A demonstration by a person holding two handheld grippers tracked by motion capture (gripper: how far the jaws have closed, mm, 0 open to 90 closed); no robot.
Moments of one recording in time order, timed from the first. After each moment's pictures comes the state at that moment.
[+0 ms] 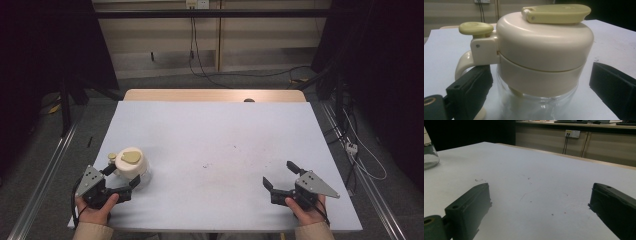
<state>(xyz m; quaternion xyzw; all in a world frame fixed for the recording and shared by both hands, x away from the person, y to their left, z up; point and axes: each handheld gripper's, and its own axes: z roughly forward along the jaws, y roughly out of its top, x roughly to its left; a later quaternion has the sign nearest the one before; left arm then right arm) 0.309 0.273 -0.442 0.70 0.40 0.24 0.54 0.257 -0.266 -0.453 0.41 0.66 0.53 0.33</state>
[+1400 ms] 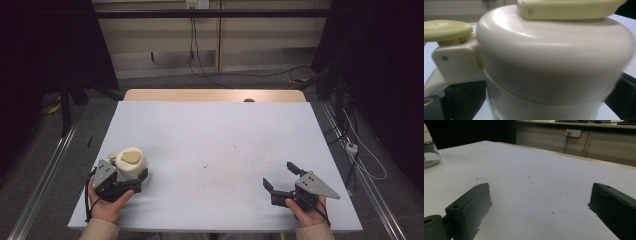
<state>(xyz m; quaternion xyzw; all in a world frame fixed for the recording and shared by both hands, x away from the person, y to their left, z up) 0.330 0.251 -0.450 0.70 0.42 0.27 0.51 0.255 -0.267 -0.453 0.41 0.67 0.53 0.33</state>
